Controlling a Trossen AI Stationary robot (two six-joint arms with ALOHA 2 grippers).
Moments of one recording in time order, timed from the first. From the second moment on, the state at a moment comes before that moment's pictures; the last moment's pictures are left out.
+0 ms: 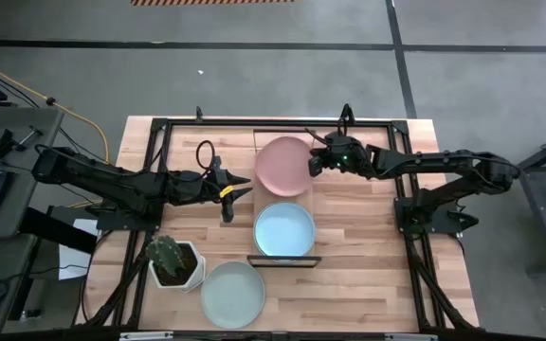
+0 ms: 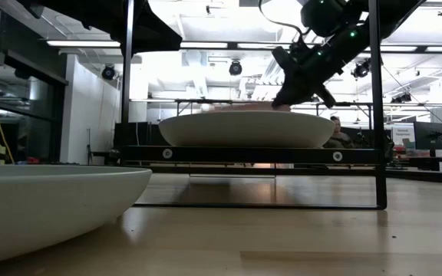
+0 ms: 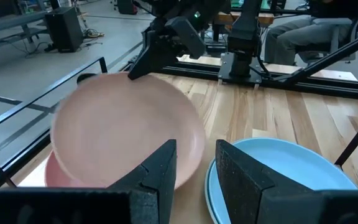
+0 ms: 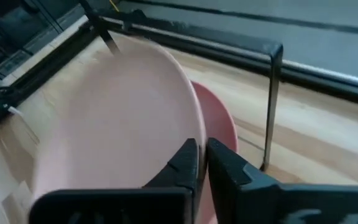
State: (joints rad) left arm -0.13 1.09 0.61 0.21 -0.40 -0.10; right arm -0.29 1.31 0.74 0.02 0.31 0.56
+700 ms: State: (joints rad) left arm -0.13 1.09 0.61 0.18 -0.40 -0.10; right arm -0.22 1.30 0.74 0.06 0.28 0.30
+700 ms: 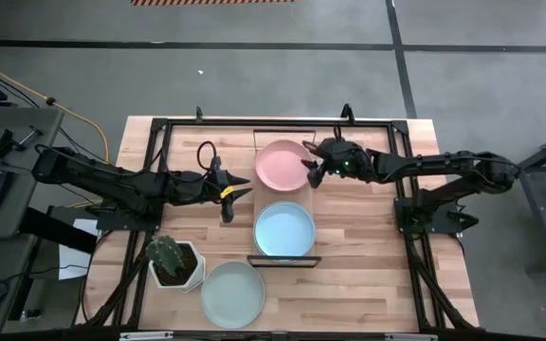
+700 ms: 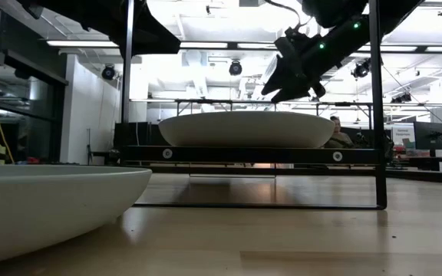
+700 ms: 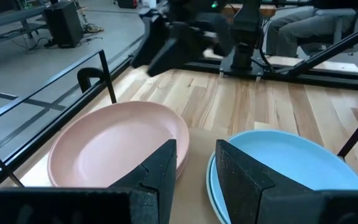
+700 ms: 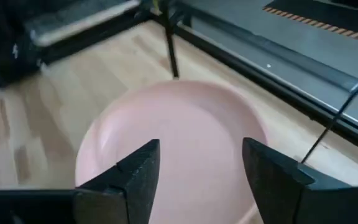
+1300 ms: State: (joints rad) left arm -0.19 1.09 0.61 0.18 -0.37 -0.03; right arm 0.07 1.02 0.74 -0.42 0.63 0.32
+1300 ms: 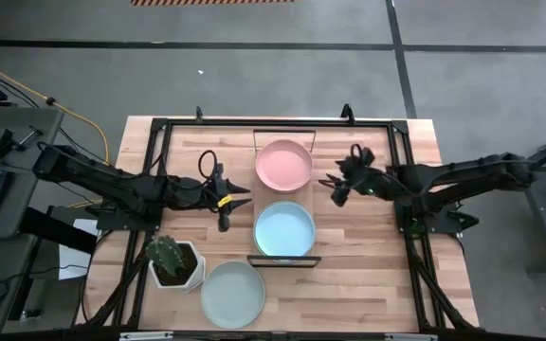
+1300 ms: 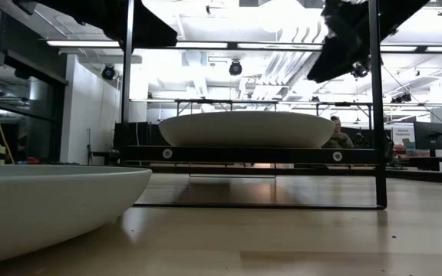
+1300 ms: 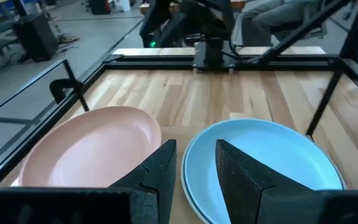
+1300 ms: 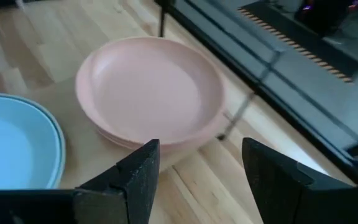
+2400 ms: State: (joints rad) left arm -0.36 1.27 1.12 -0.62 -0.10 -0.17; right arm 0.43 0.98 0.74 -0.72 0.99 0.65
